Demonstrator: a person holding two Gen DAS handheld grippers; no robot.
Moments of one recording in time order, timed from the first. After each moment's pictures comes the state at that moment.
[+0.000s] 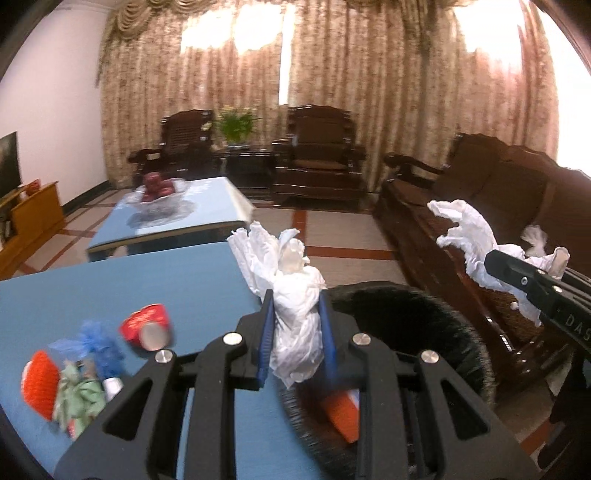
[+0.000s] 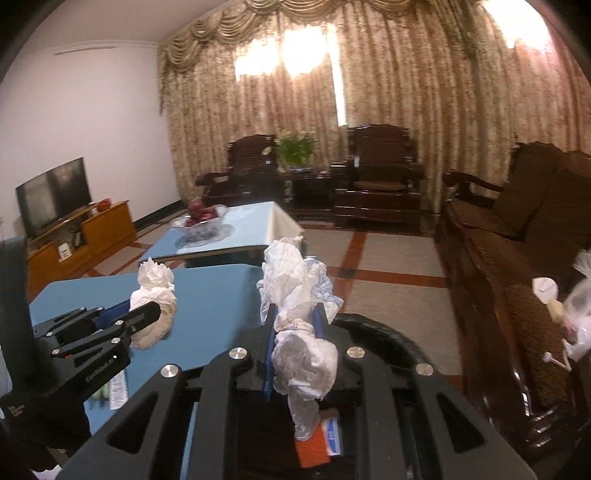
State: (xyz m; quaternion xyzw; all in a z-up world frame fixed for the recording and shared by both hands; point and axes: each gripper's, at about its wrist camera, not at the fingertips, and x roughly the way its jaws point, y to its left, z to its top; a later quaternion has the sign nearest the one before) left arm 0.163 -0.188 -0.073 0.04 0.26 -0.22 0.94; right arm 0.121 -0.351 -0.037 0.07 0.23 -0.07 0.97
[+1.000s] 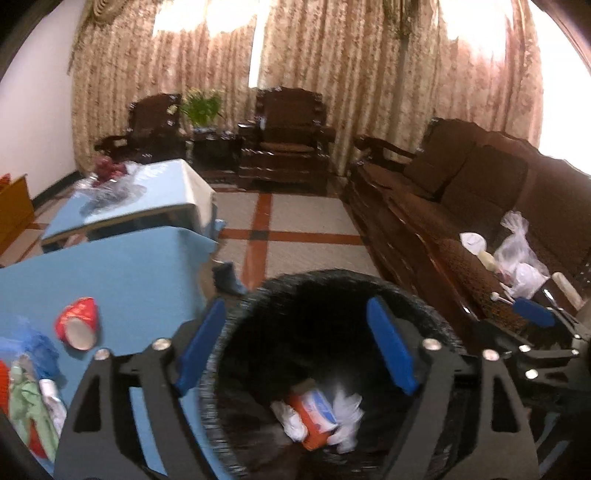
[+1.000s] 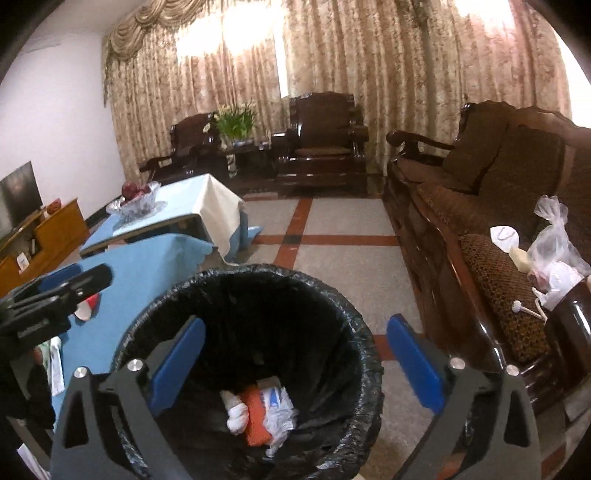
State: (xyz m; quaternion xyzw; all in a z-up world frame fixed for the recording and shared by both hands) left arm 0.184 -0.251 -0.111 0.03 0.28 -0.26 0.92; right arm 0.112 -0.421 -0.101 0.10 0.27 -0.16 0.94
